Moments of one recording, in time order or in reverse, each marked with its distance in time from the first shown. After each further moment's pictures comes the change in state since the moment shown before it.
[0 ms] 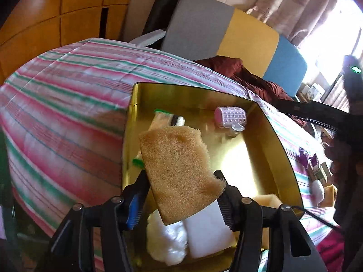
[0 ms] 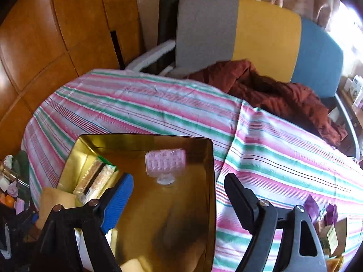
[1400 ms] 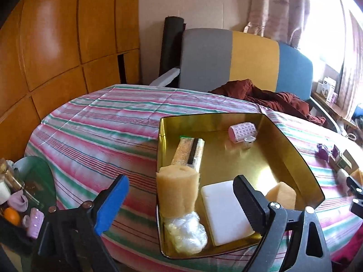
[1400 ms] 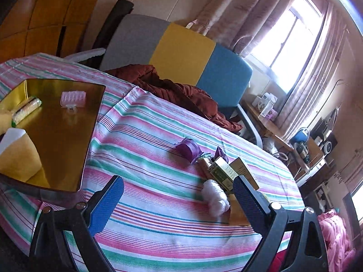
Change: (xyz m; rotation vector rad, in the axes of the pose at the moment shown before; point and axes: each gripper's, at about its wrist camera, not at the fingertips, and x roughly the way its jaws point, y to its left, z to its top) left arm -0.054 -0.025 -0.030 0.161 -0.246 0.222; right arm -0.092 -0.042 -0.170 -0.078 -0.141 -0.626
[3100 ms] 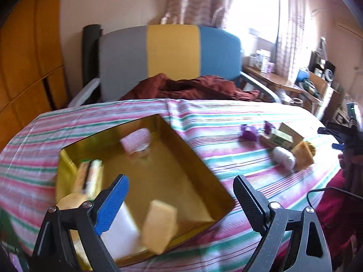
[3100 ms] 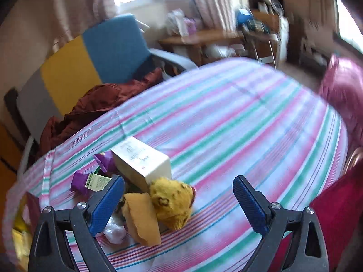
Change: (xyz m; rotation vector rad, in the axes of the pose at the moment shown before) left arm -0.016 -0.149 0.028 0.263 0.046 -0.368; right arm 0.102 -0.286 -0.087 0.948 0.247 0.058
